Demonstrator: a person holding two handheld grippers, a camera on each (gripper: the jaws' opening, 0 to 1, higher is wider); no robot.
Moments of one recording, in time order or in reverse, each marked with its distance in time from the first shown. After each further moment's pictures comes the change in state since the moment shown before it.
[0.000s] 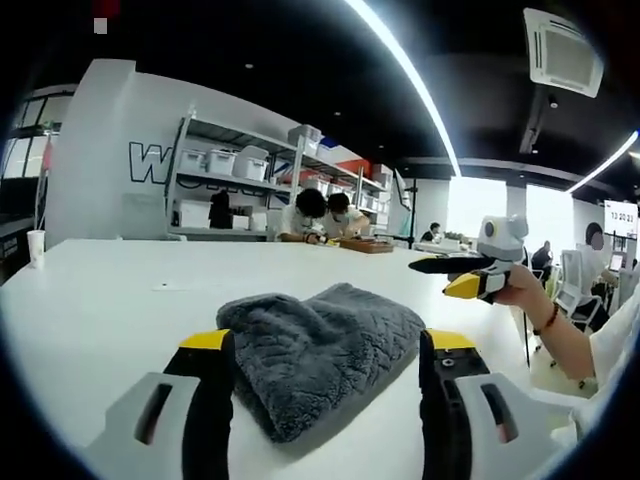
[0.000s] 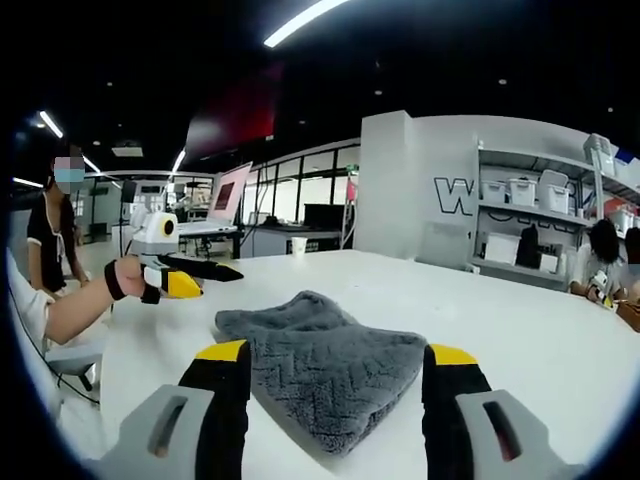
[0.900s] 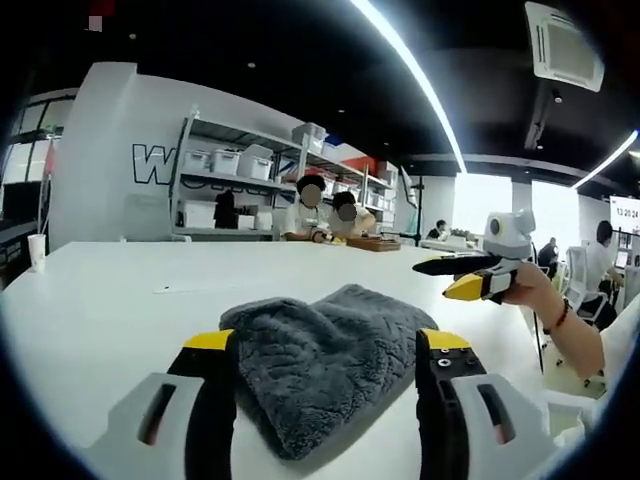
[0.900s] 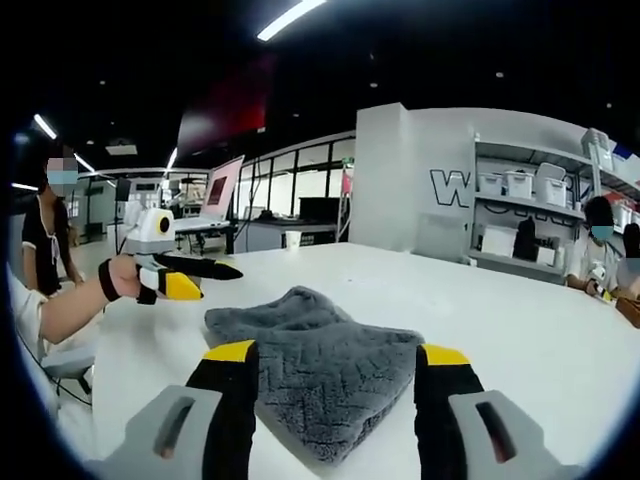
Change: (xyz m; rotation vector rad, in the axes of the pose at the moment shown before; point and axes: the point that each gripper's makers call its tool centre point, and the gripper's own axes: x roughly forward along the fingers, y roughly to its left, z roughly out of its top) left arm 0.017 0.004 0.000 0.009 0.009 0.013; right arm 0.015 -0.008 -0.004 0.020 0.034 -0.022
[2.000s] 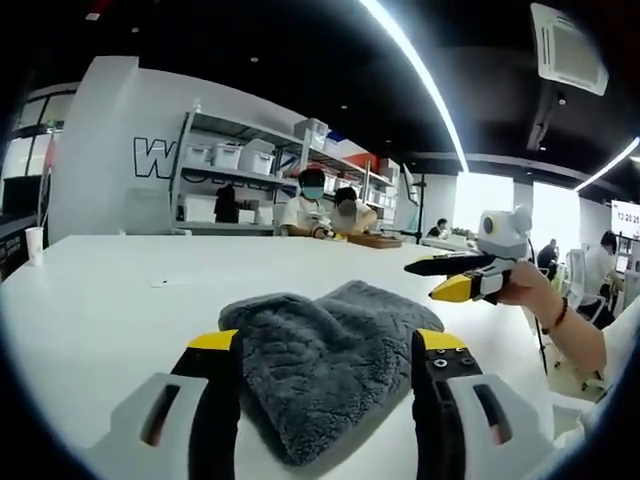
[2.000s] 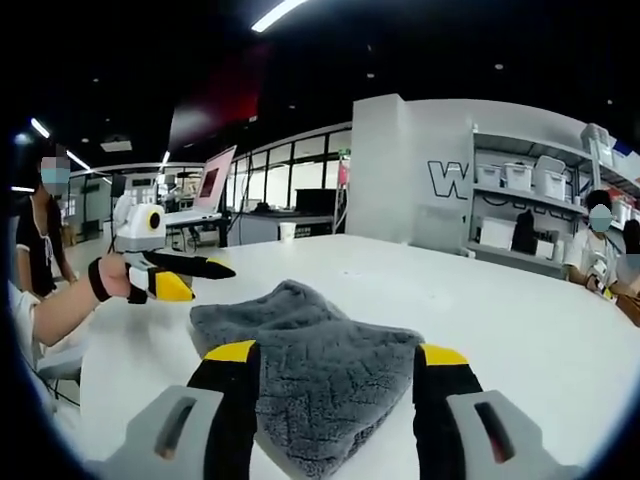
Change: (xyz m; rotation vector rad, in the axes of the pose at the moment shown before) left arm 0.008 0.005 -0.006 -0.018 0.017 0.007; right arm 0.019 -0.011 -0.006 0.003 0.036 -0.008
